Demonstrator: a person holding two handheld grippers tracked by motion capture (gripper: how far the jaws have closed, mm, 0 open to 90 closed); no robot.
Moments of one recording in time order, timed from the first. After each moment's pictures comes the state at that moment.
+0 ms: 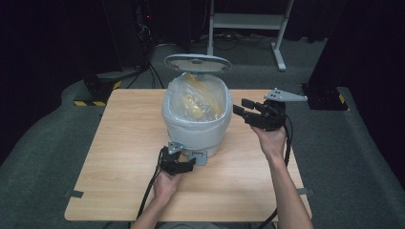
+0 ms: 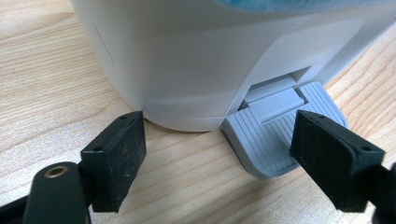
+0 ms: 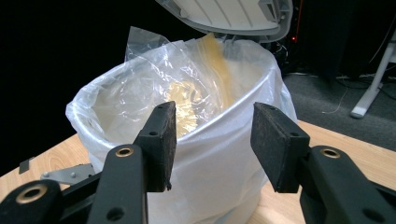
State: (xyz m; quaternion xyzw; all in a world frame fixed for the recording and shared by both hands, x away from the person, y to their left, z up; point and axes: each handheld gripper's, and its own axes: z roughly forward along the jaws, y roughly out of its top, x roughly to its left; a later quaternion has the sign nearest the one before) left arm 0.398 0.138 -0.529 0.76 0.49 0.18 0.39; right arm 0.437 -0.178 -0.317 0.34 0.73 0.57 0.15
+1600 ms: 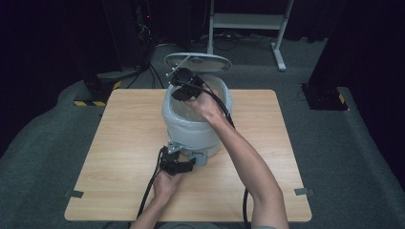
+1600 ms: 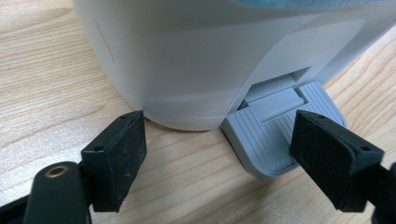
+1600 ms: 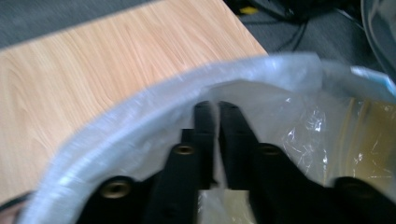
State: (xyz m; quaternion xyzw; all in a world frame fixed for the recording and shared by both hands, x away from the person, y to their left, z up) left arm 0.399 0.139 -0.528 0.76 0.49 0.17 0.39; right arm 0.521 0.040 -0.284 0.22 0.91 0.31 0.15
